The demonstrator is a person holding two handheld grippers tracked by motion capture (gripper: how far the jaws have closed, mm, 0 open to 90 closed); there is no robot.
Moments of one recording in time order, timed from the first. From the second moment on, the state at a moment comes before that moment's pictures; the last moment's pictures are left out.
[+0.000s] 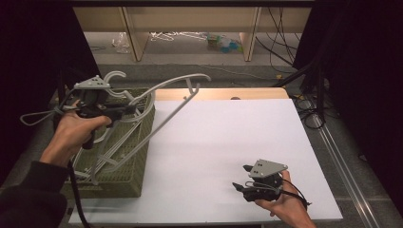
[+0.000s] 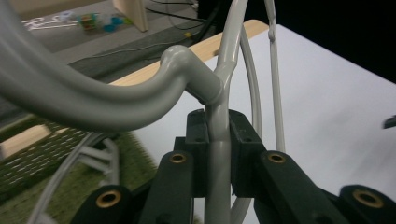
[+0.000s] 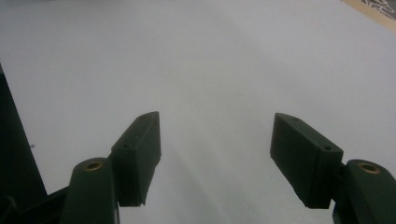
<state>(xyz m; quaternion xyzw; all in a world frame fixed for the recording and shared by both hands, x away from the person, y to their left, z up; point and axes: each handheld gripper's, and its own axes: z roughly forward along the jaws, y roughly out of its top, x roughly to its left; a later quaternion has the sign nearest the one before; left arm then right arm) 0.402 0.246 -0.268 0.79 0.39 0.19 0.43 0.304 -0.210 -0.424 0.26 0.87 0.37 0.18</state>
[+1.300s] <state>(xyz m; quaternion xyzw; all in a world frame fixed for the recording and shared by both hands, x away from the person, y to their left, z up) 0.428 0.367 -0.330 0.76 0.49 0.27 0.33 0.305 -0.204 -0.427 0.24 0.88 0.37 0.17</state>
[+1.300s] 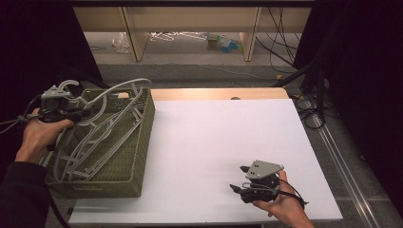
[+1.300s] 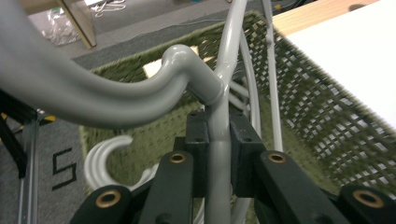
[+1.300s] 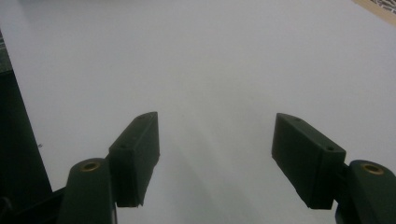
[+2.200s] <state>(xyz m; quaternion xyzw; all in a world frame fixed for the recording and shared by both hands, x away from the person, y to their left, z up) 0.437 0.371 -0.359 0.78 0.50 0.24 0.30 0.306 -0.204 -0.431 0.24 0.88 0.36 0.16</state>
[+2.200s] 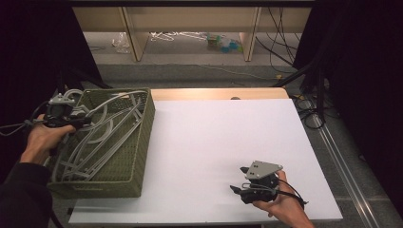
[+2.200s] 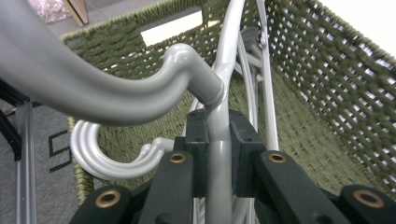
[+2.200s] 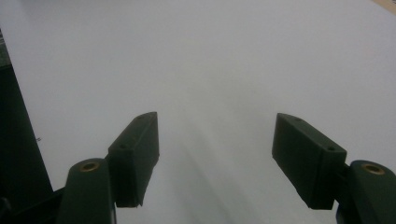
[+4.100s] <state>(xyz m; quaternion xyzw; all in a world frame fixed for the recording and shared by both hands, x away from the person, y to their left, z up) 0.429 0.366 -0.391 0.77 0.53 0.27 0.24 0.308 -0.208 -0.430 0.25 0.88 0.37 0.16</state>
